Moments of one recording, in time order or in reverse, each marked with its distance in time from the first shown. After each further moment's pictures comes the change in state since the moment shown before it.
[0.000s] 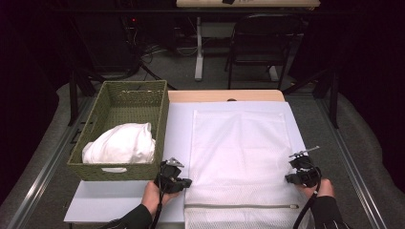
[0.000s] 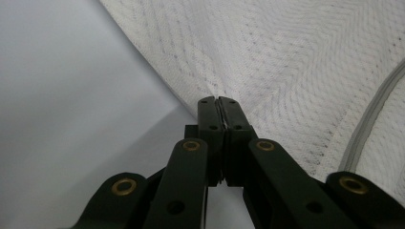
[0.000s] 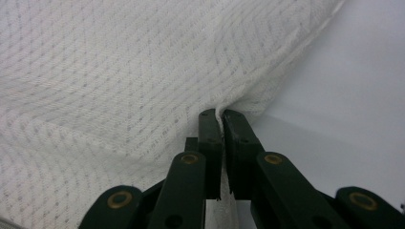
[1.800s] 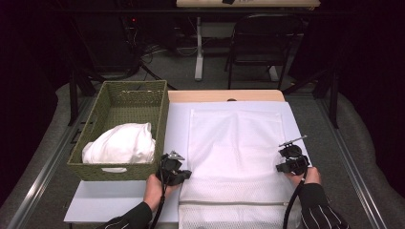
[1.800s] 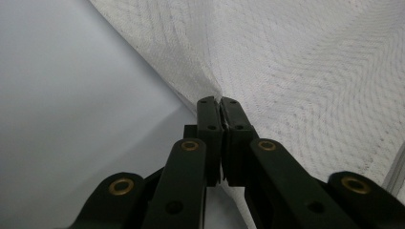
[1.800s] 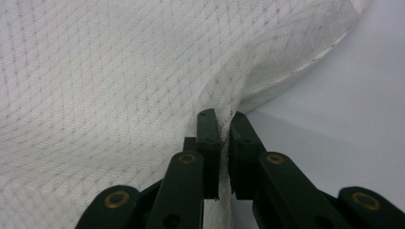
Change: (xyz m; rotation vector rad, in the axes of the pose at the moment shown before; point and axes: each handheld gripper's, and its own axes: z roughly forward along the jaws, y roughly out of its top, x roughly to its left) left arm 0.011 0.015 0.008 -0.043 0.081 0.012; right arm 0.008 0.038 0.017 -0.024 -0.001 -0.007
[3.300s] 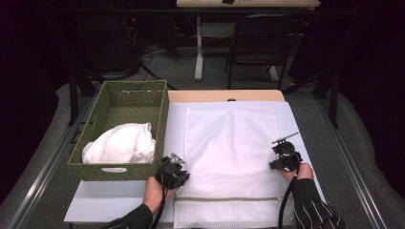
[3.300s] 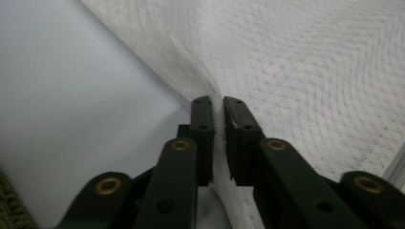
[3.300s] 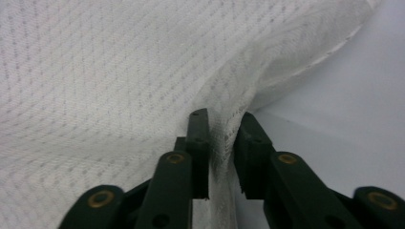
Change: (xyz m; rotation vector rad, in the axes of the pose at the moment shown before) left arm -0.008 -0.005 -0.002 0.005 0.094 0.033; right arm 0.011 0.016 0.009 0.010 0.004 -0.019
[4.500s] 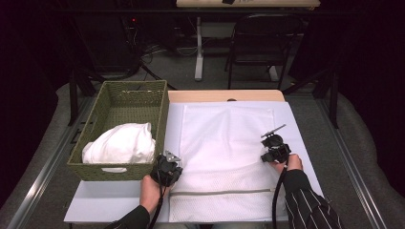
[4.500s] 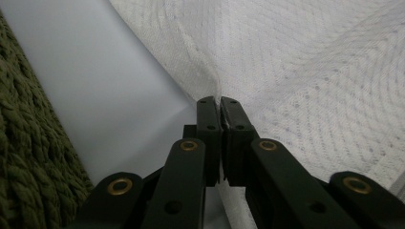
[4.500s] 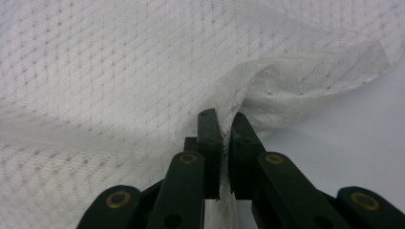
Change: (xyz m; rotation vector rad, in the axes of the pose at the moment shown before) left arm 0.008 -0.002 -0.004 -0.015 0.136 -0.015; right arm 0.014 0.032 0.014 -0.006 0.016 -0.086
